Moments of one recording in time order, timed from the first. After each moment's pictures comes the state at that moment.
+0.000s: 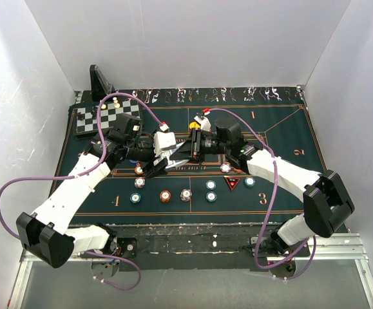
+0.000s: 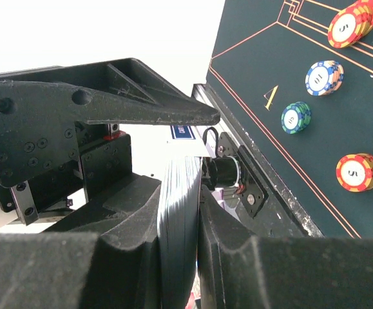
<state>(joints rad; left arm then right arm) -0.48 1.22 1.20 -0.84 0.62 0.70 0.73 1.47 1.02 0.15 -0.70 1.13</state>
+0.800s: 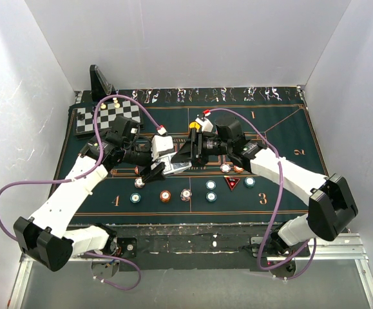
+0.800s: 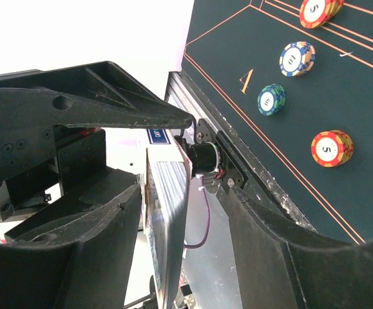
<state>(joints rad) -0.48 1.19 1.20 -0.91 0.68 0.70 0.73 1.45 1.06 -0.04 -0.68 1.03</state>
